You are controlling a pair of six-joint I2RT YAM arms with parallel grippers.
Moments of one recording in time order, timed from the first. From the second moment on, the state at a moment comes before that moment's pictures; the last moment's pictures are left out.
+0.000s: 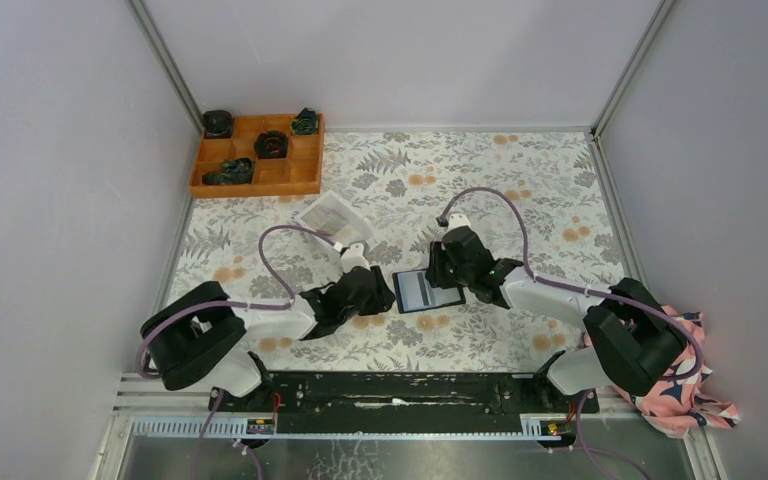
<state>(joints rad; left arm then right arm) -0.92 1.48 0.47 0.31 -0.24 -0.92 0.71 1.42 0.63 0.00 0.07 0.50</state>
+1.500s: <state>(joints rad) -0.49 0.96 0.27 0.01 -0.54 -1.19 0.77 2.31 2.02 -0.38 -0.23 0.15</state>
